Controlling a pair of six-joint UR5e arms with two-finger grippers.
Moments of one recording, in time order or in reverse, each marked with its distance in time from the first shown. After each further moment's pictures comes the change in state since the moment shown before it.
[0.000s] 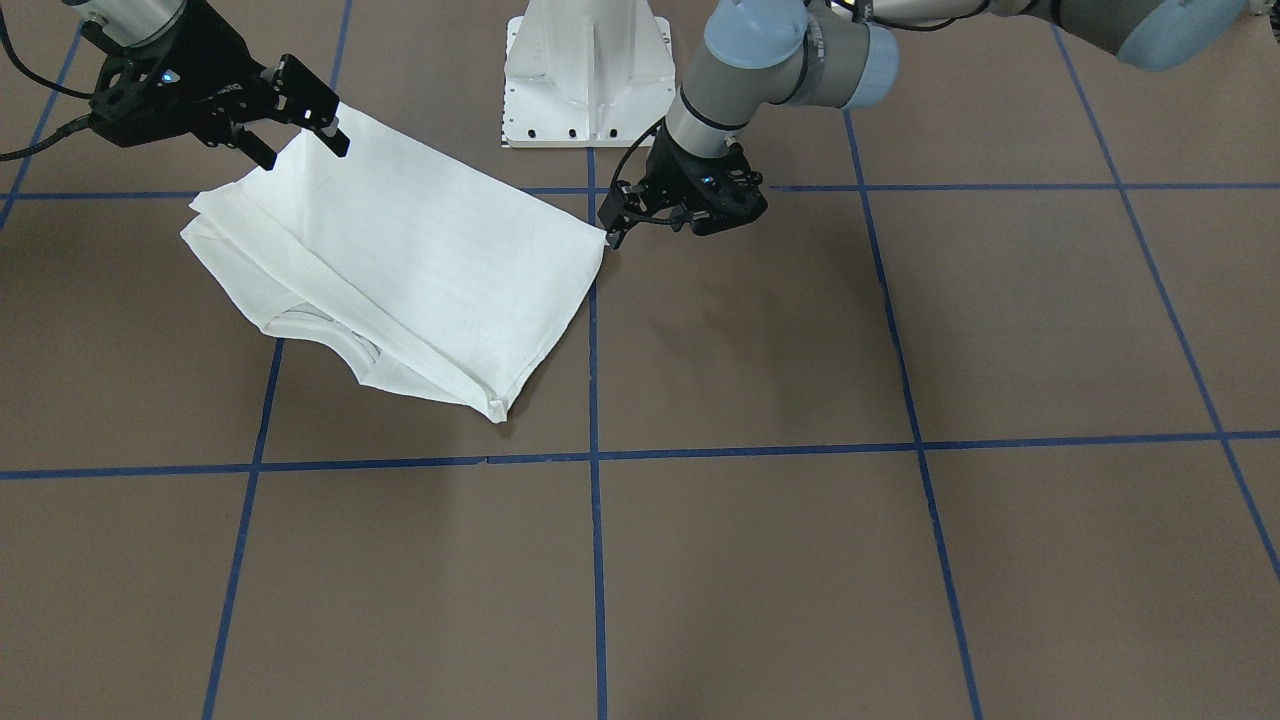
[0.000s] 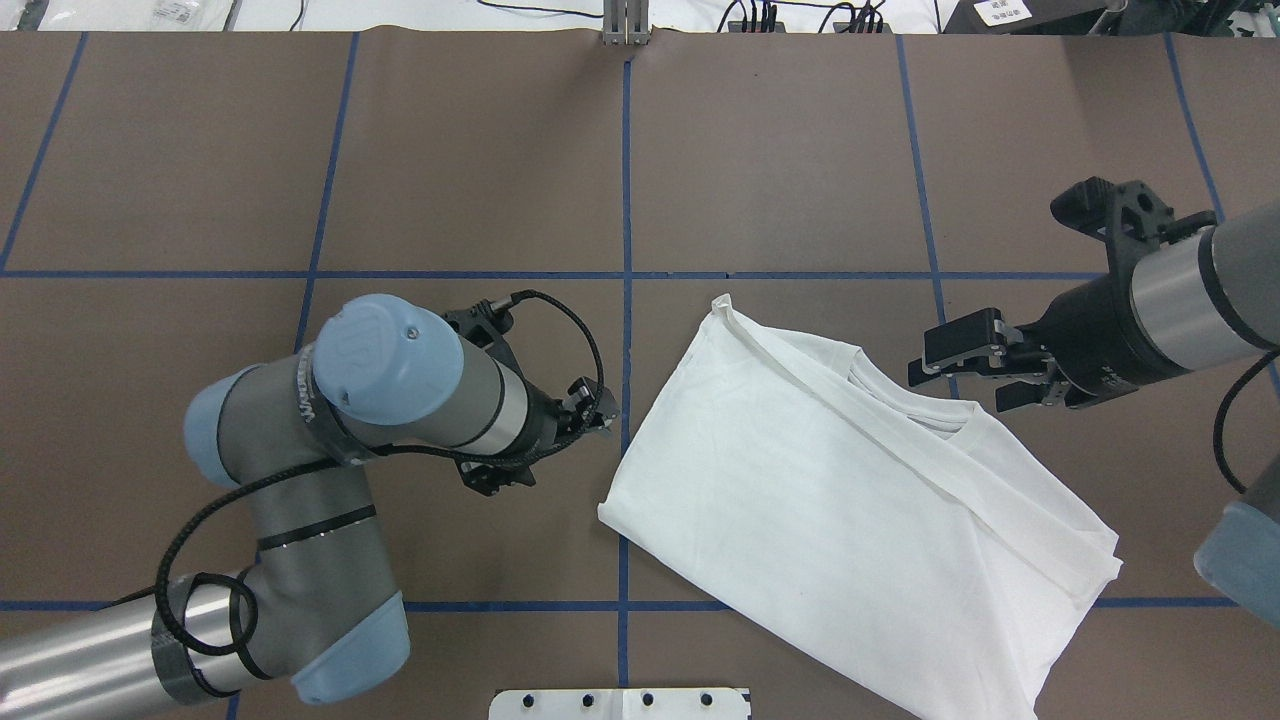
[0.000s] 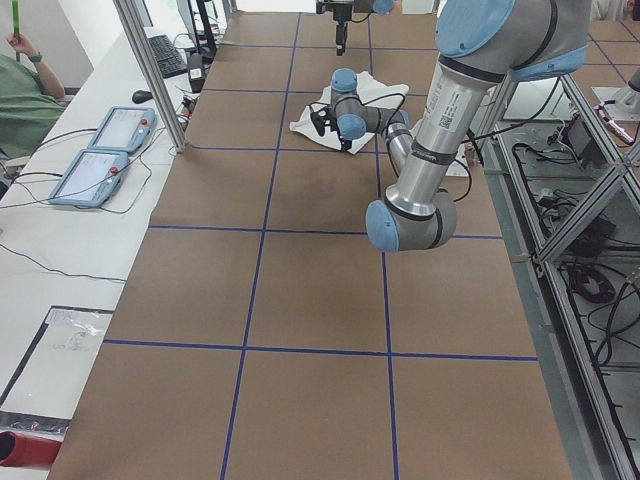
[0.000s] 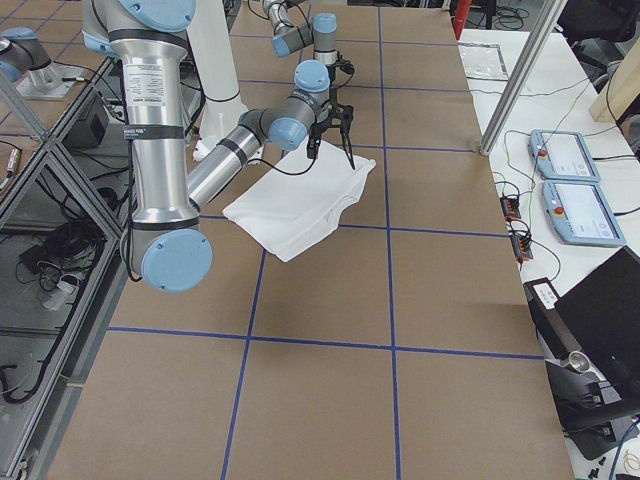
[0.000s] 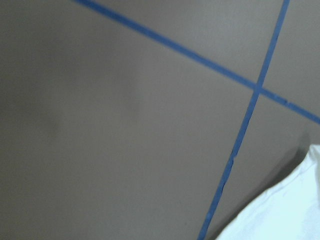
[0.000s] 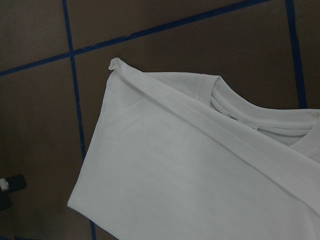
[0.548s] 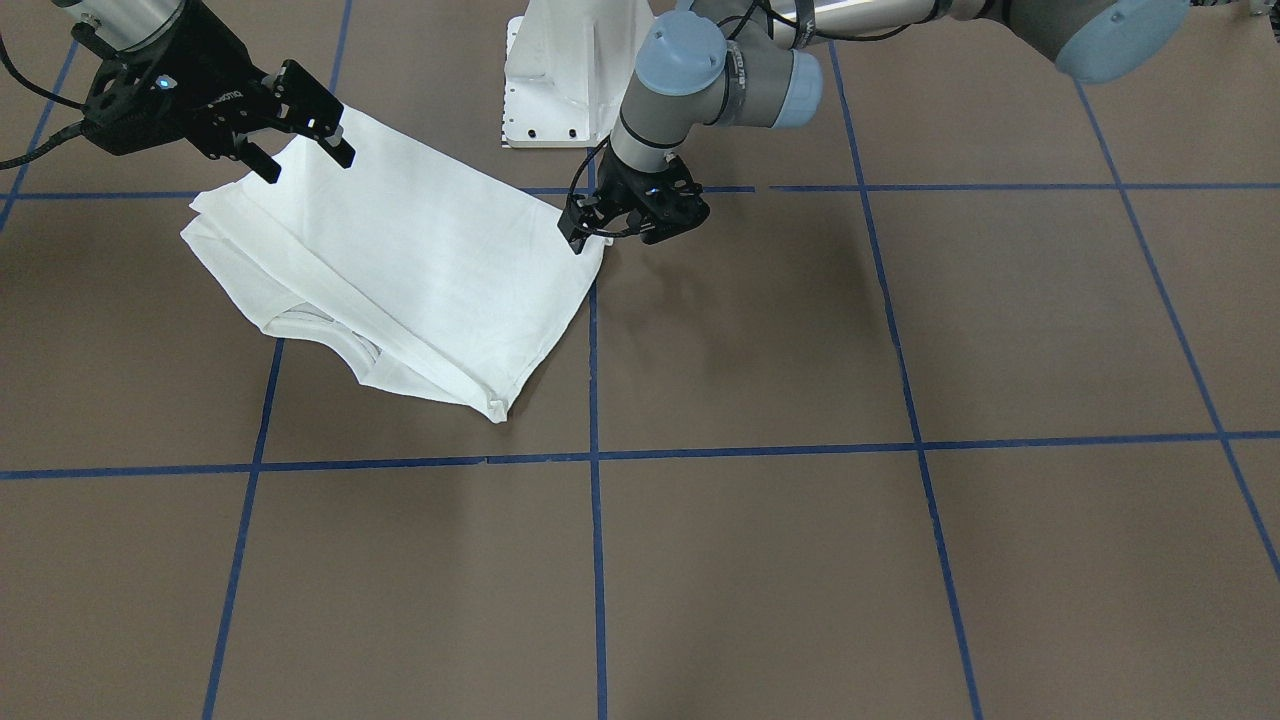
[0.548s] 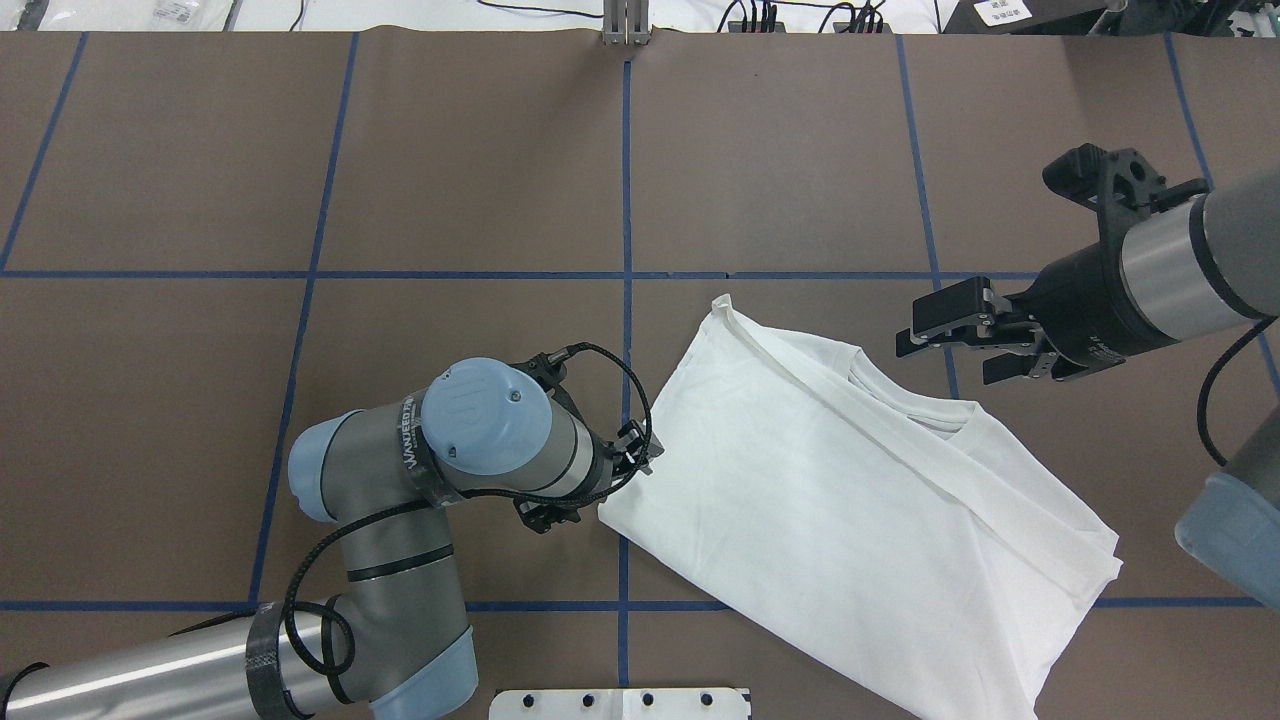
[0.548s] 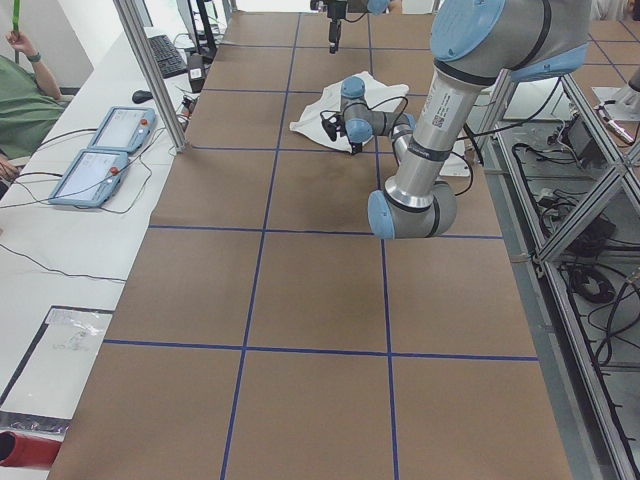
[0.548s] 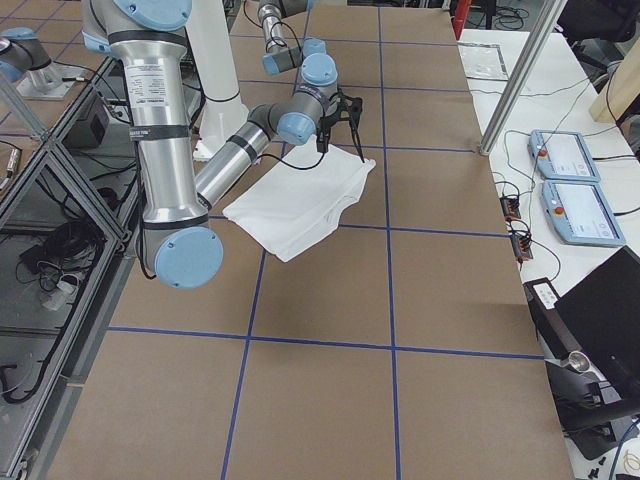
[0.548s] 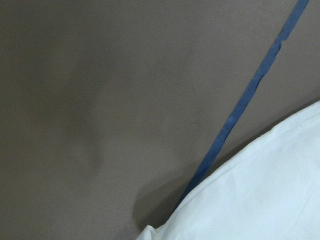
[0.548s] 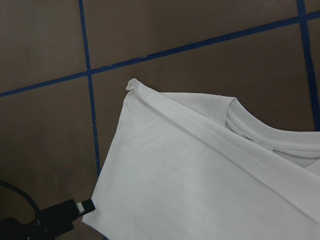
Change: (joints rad) left arm 0.063 -0.076 0.160 -0.057 0.044 -0.060; right arm 0.018 0.038 -0.022 0.000 0.000 -0.001
